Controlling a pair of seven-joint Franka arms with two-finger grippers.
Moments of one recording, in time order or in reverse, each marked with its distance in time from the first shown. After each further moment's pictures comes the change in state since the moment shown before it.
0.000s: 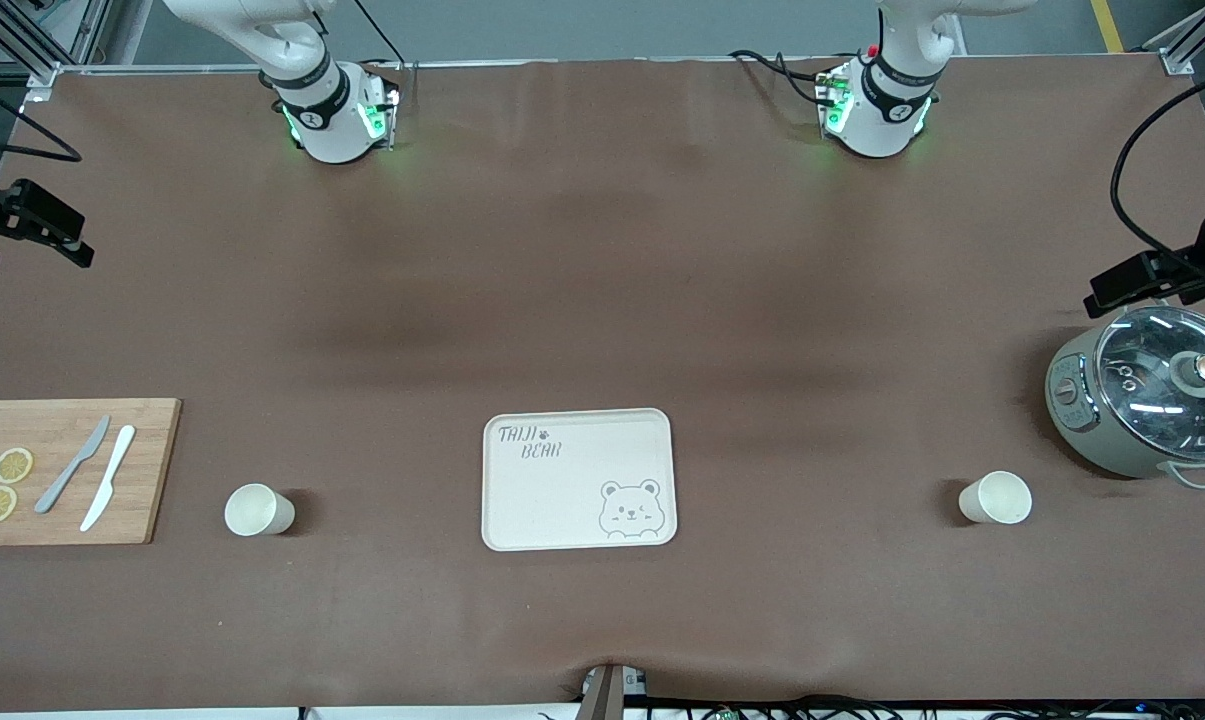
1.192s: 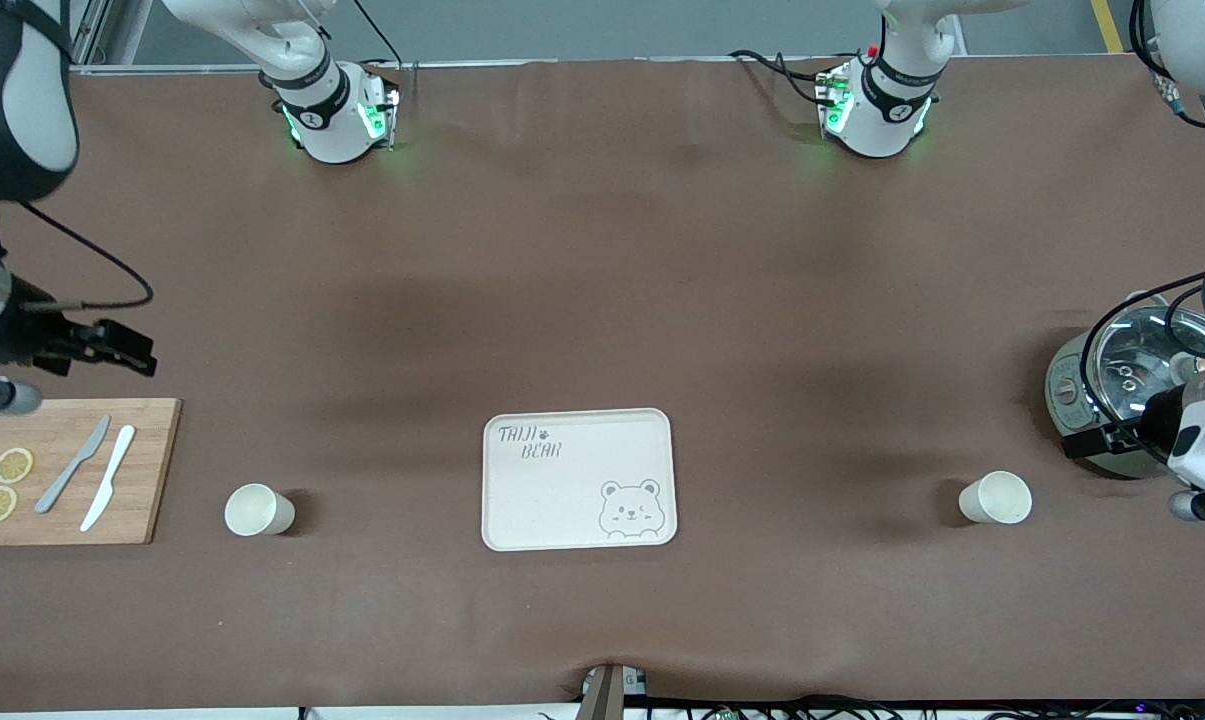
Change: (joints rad) left arm 0.116 0.336 0.004 -0.010 0.015 0.352 0.068; right arm 0.031 0.357 0.002 0.188 -0.001 0.105 0.083
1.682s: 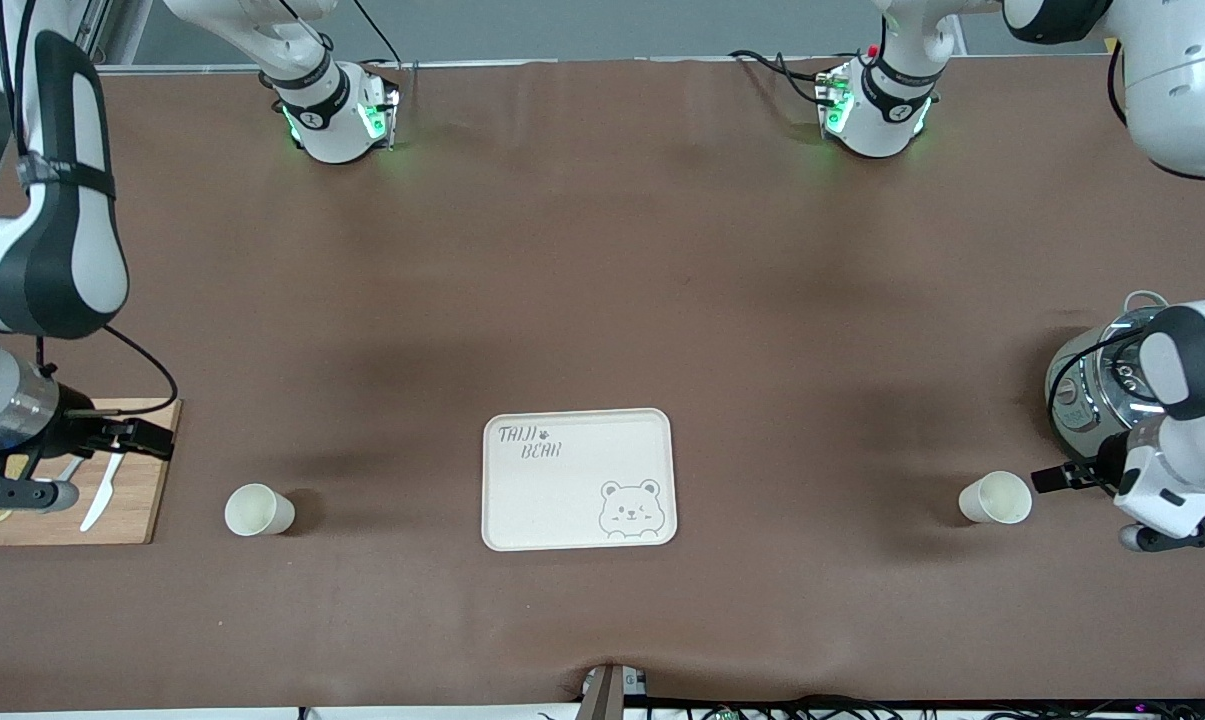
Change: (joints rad) left arm 0.010 0.138 -0.003 -0.026 0.000 0.185 0.001; right arm -0.061 0.189 -0.006 0.015 0.003 0.220 -0.031
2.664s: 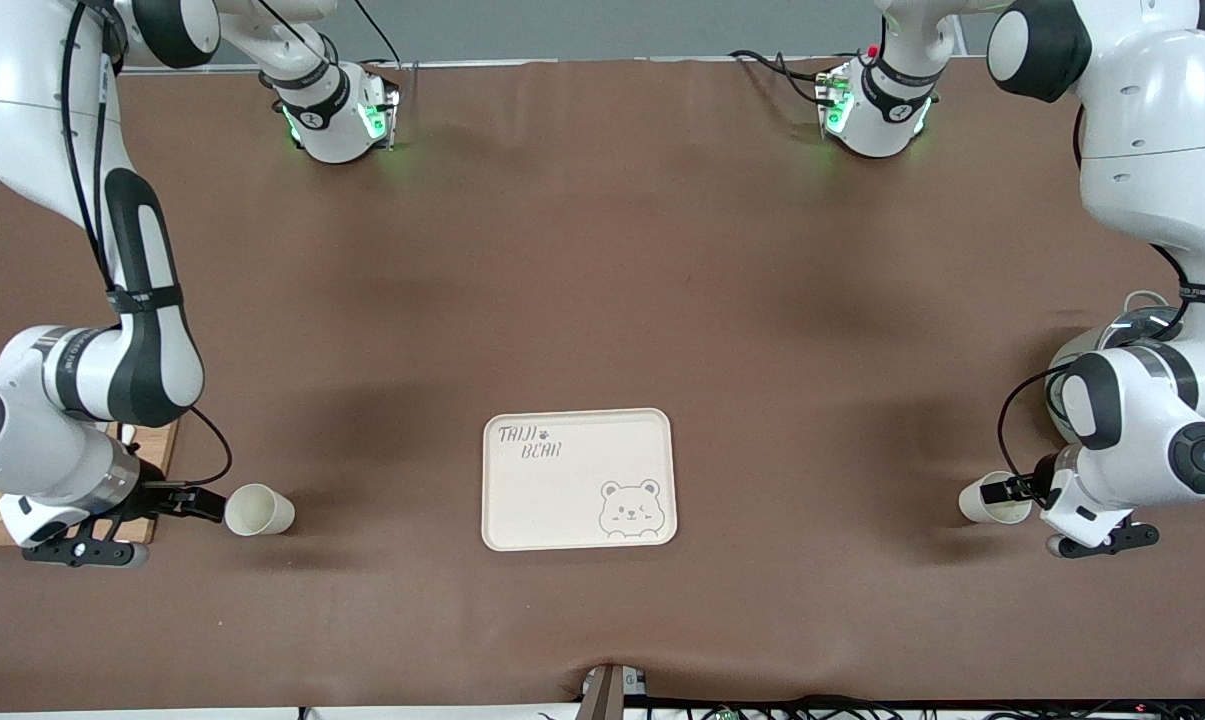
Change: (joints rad) left arm 0.000 0.138 0.000 -0.039 0.000 0.146 0.000; right arm -0.014 0.233 0.003 0.009 0.059 0.287 -0.001
